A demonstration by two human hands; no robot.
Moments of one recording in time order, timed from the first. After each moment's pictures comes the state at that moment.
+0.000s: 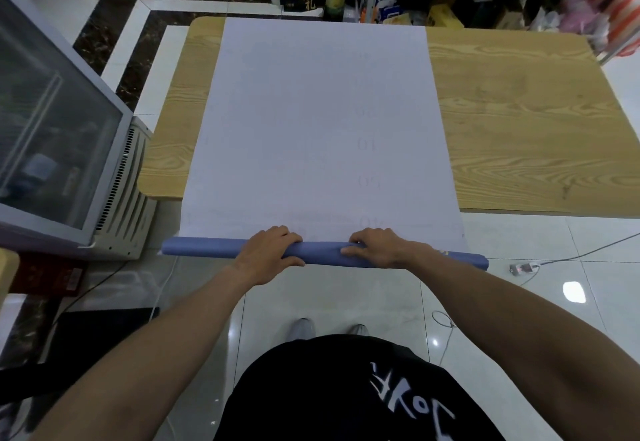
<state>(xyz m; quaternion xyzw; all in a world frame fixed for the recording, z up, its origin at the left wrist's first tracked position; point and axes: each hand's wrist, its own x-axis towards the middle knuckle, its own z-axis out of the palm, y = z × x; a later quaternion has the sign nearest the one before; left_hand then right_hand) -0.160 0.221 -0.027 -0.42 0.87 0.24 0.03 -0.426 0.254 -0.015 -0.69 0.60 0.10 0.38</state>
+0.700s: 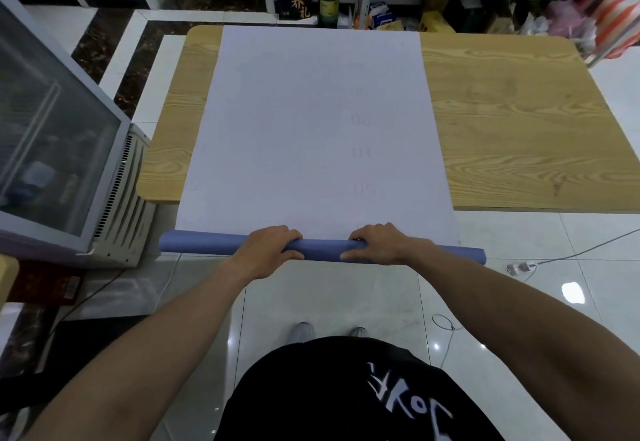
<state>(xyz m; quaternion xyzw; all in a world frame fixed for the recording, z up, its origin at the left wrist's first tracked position) -0.165 0.215 -0.017 -0.42 0.87 0.25 0.05 -0.431 0.257 -0.003 -0.71 0.60 0.11 0.35</state>
